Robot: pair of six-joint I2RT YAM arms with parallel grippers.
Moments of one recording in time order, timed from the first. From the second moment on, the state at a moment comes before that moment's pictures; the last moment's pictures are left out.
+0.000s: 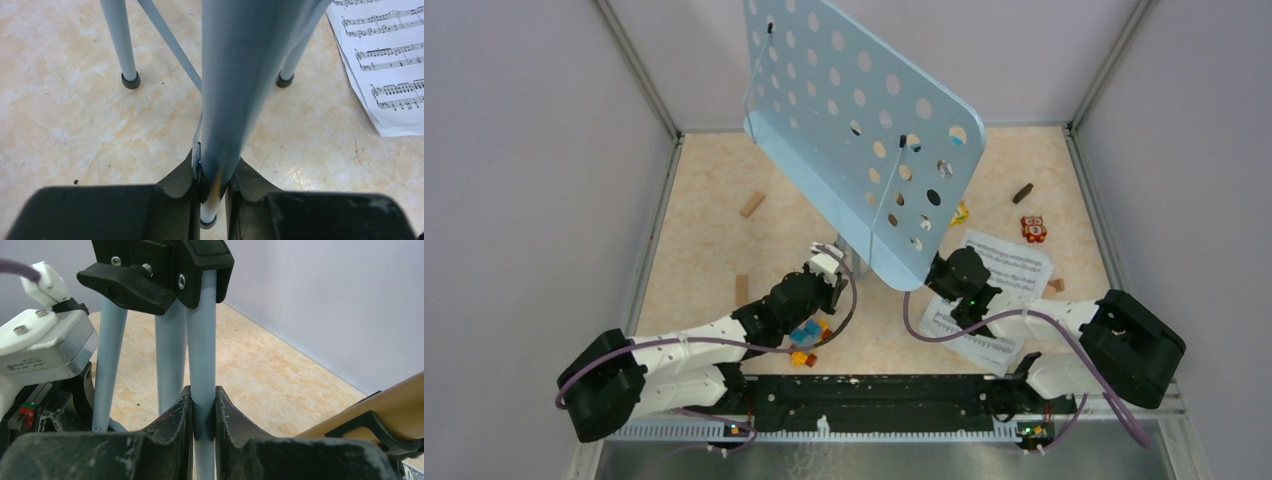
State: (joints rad) left arm -0.92 1.04 0.35 0.32 -0.25 -0.20; right arm 0.88 1.29 0.47 1.02 -0.03 -0.16
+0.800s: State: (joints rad) left arm -0.91 1.13 0.36 0.44 -0.22 -0.14; right arm 0.88 1.14 0.43 0.89 -0.02 0.01
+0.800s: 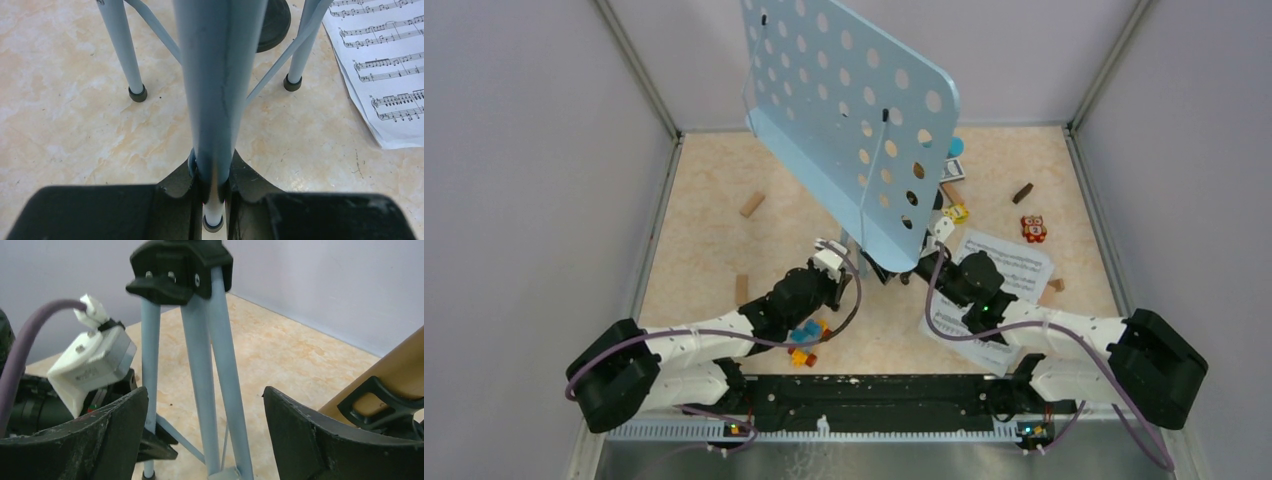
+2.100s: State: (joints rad) left arm -0.90 1.10 0.32 0.37 -0.16 -0.21; right arm 0.97 1.47 0.66 1.06 0.25 0.05
